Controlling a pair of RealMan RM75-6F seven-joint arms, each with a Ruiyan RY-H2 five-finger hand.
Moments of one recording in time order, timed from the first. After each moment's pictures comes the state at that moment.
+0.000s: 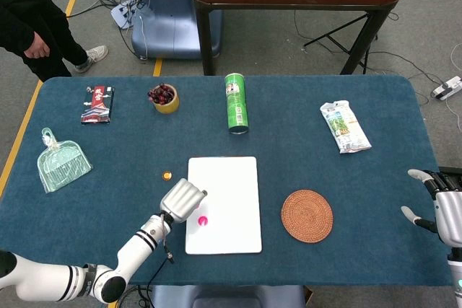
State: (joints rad) left arm -0.87 -1.59 -0.04 -1.69 0.97 1.00 0.96; right arm 0.04 -1.08 0.10 -1.60 -1.50 1.55 0.01
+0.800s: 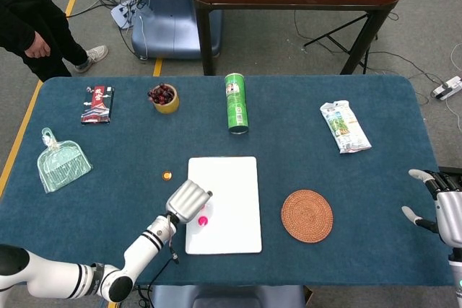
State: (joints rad) left arm -0.91 -1.63 -0.02 -1.66 0.94 1.02 0.99; right arm 0.04 -1.07 0.10 -1.61 -1.50 1.55 0.02
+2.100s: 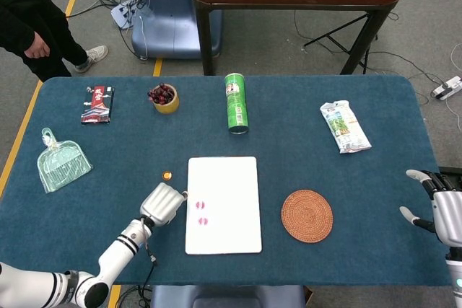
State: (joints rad) left arm -0.80 -1.53 0.05 -1.67 1.01 1.04 0.85; right arm 0.05 -1.08 0.10 -1.61 -1.49 1.54 0.00
